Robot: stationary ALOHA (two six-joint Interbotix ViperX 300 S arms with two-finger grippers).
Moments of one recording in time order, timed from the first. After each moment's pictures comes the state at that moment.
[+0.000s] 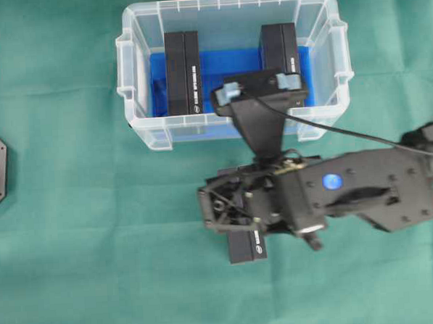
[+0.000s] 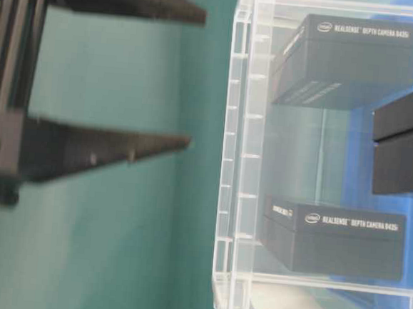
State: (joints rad) left arm 0.39 -0.71 0.46 0.09 1.57 -1.10; right arm 0.26 0.20 -0.27 -0.17 1.55 1.83
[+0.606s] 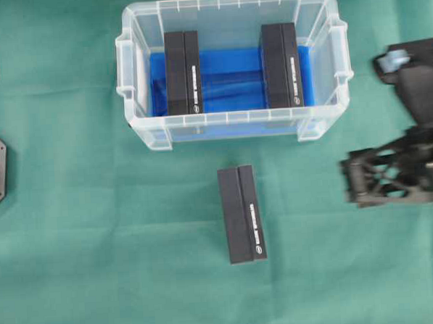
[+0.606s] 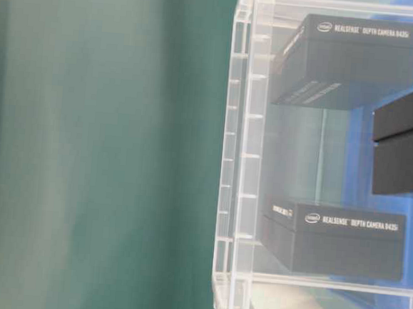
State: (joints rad) left arm 0.37 -0.71 0.46 0.09 1.56 -1.16; right arm 0.33 -0.31 0.29 -0.17 1.52 1.95
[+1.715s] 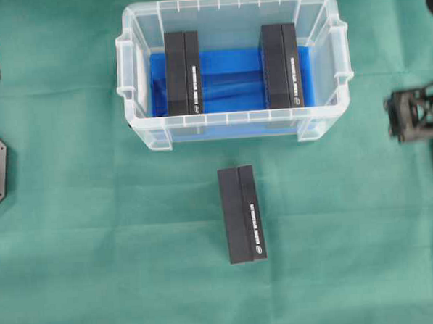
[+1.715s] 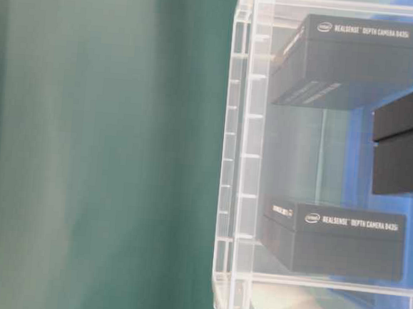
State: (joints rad) left arm 0.37 -0.70 0.46 0.10 1.56 -1.16; right arm 0.10 -0.53 0.48 -0.22 1.50 1.73
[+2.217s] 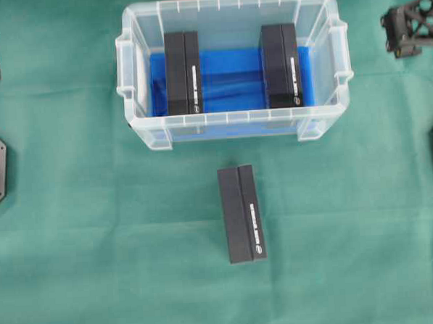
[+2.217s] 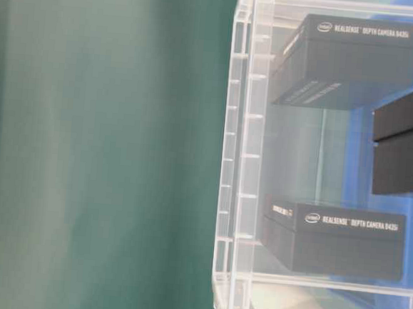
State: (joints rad) left arm 0.37 -0.70 0.46 0.10 1.56 -1.16; right arm -0.40 -0.53 0.54 -0.18 1.35 1.23
